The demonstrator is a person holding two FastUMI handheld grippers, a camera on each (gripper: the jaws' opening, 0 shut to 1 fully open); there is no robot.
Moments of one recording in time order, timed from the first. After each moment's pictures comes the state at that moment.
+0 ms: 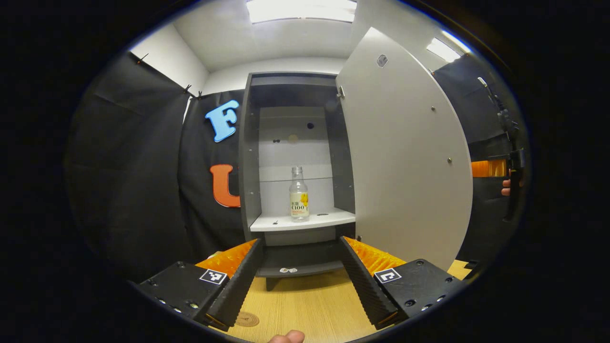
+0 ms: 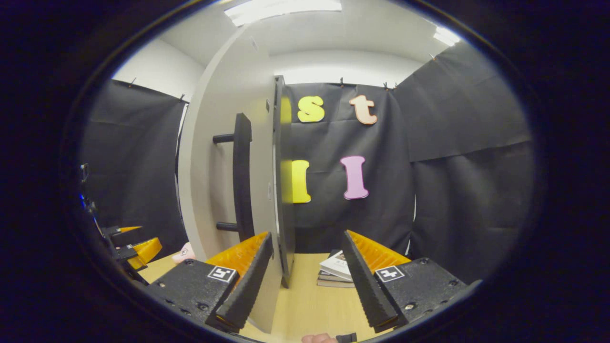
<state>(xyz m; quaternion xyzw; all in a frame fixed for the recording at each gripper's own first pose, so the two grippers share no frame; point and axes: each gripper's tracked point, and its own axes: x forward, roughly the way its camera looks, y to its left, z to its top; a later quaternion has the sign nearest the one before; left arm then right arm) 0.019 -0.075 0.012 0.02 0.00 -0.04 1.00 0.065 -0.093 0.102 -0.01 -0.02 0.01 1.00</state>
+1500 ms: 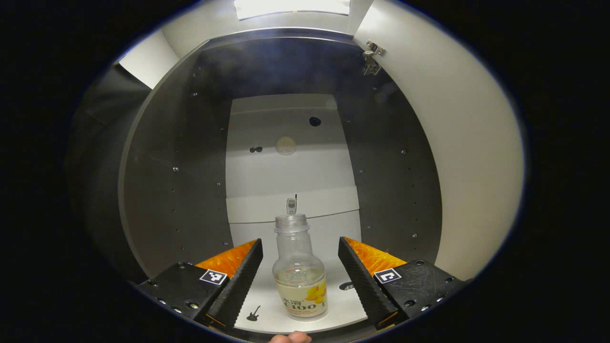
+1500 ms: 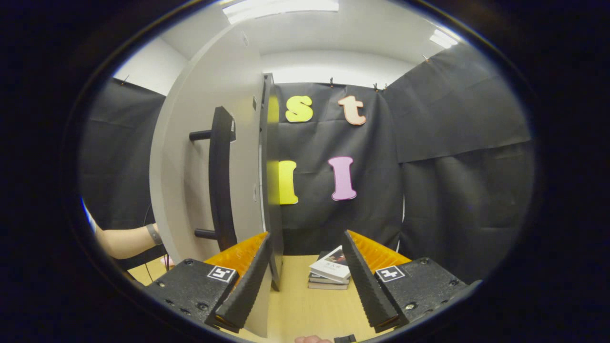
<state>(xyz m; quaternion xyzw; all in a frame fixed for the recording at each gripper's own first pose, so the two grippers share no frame) 0.354 -0.078 0.046 0.03 -0.03 -0.03 1.00 0.081 -0.104 0.104 -0.01 -0.02 -0.04 1.00</state>
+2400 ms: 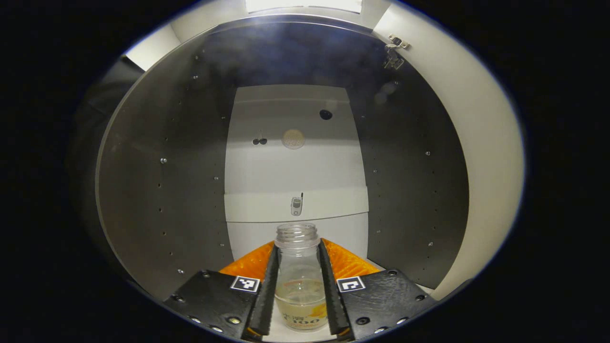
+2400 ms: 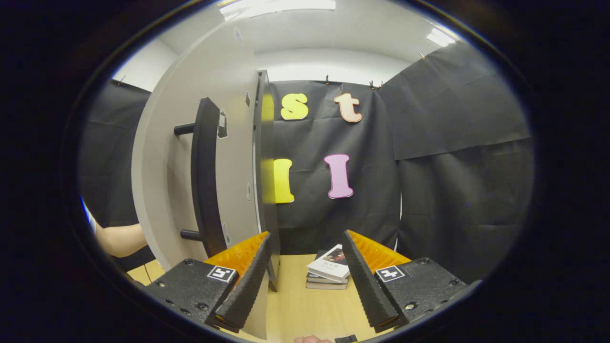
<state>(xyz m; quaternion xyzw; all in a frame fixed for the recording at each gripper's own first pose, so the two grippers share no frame) 0.380 -0.066 0.049 0.02 -0.02 -0.02 1.00 0.092 -0.110 0.101 0.00 -0.01 -0.05 1.00</state>
